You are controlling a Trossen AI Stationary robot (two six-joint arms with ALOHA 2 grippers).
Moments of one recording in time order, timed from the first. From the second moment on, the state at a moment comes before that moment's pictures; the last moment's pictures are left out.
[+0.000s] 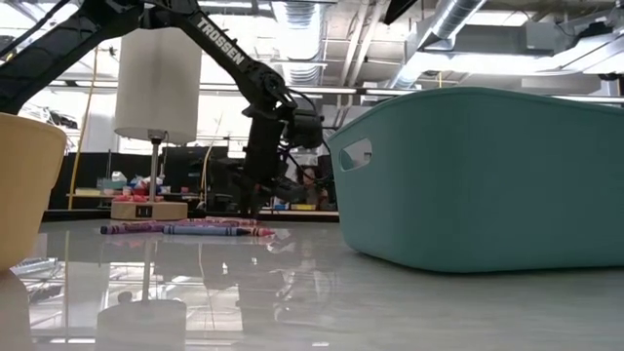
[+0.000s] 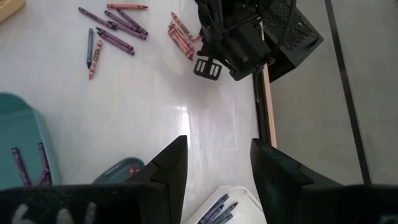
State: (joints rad) left arm 0.55 2.16 1.58 -0.86 -0.42 -0.64; right arm -0.37 1.64 2.27 -1.51 0.02 -0.37
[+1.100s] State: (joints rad) left arm 0.46 2.13 1.55 -0.96 -0.53 -1.00; right arm -0.37 1.64 2.27 -1.51 -0.02 -0.37
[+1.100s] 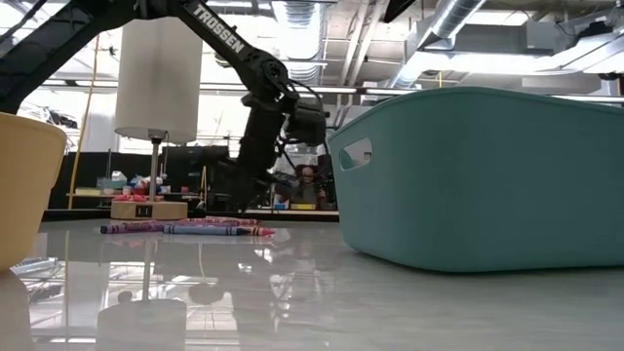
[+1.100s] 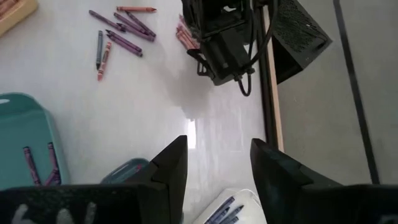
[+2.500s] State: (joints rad) left arm 0.47 1.97 1.28 -0.74 -0.61 -1.46; right arm -0.37 1.64 2.27 -1.51 -0.09 -0.37
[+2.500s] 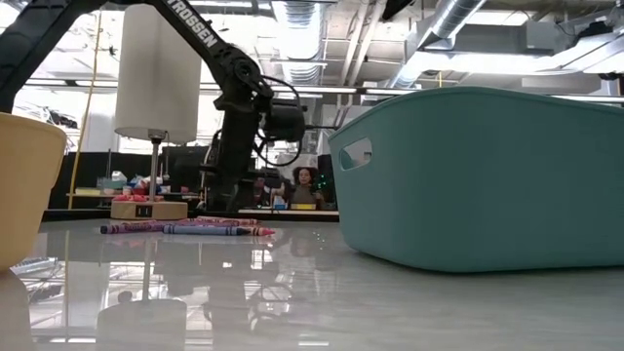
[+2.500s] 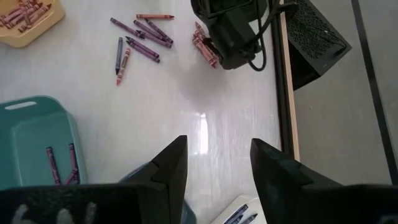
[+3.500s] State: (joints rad) left arm 0.47 1.97 1.25 -0.69 -0.56 -1.54; right arm -0.37 1.64 2.27 -1.51 -0.11 -0.37
